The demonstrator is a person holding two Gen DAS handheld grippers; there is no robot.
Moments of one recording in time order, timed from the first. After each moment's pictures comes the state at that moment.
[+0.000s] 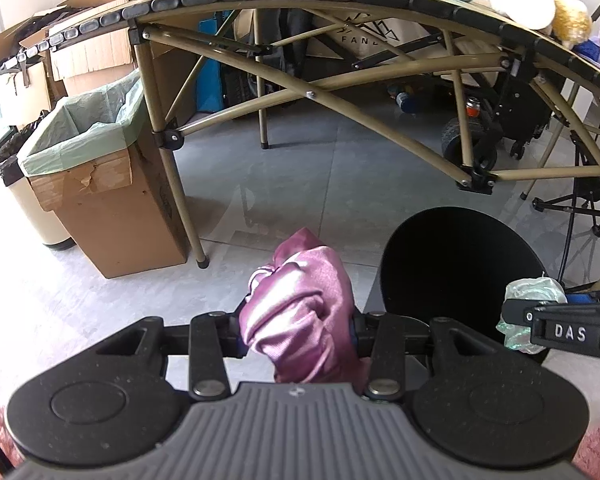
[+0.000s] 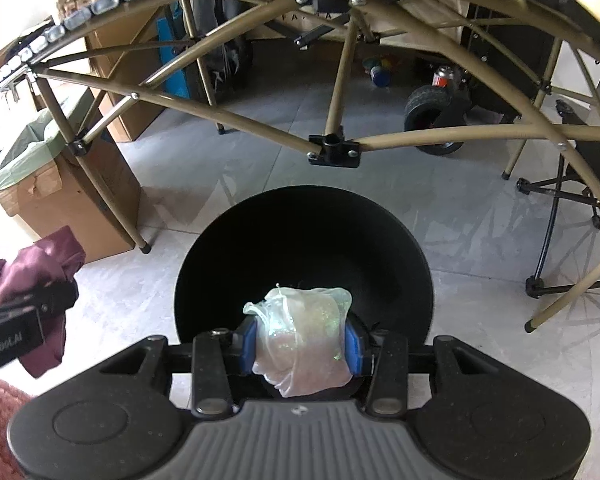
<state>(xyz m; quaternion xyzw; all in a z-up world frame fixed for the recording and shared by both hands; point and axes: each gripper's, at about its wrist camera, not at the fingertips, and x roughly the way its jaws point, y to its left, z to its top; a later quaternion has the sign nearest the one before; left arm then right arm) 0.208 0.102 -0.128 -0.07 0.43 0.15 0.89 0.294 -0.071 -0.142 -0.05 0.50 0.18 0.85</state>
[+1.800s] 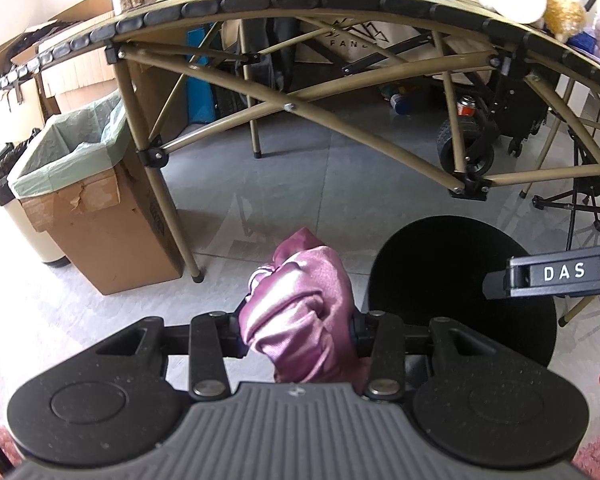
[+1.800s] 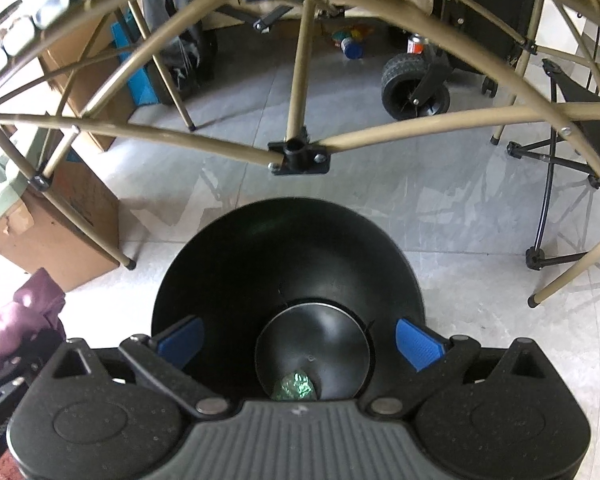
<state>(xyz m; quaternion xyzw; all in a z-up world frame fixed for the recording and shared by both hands) 0.226 0.091 -0.126 -0.05 0.42 0.14 0.89 0.339 -0.078 -0.143 0.00 0.54 0.15 0.83</state>
